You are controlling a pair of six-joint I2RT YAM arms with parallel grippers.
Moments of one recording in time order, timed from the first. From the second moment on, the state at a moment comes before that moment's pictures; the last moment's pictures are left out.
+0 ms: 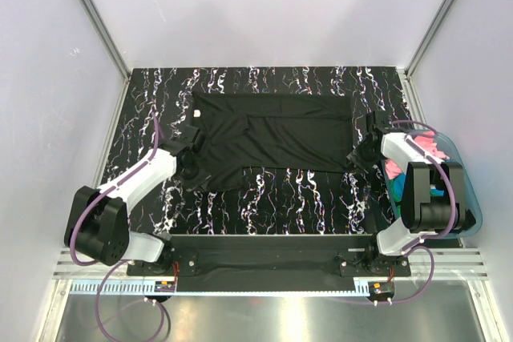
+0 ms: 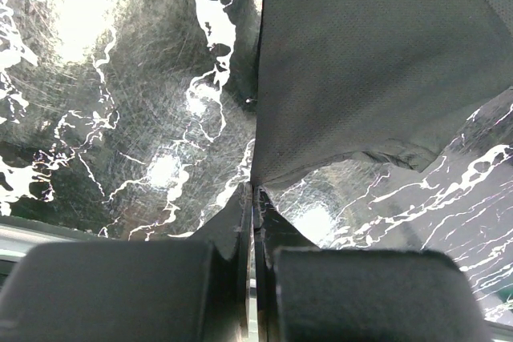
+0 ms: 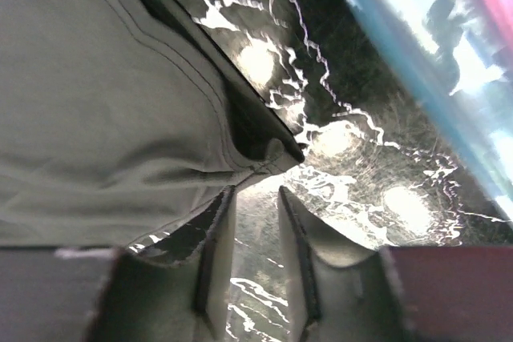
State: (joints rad) left arm -0.38 1.37 0.88 -0.86 -0.06 -0.95; right arm -0.01 1.58 0.95 -0.61 -0.02 0.83
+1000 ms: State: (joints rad) left arm -0.37 1.37 0.96 -0.90 -0.10 -0.92; right arm 0.03 1.62 0.90 -0.56 0.10 0.83
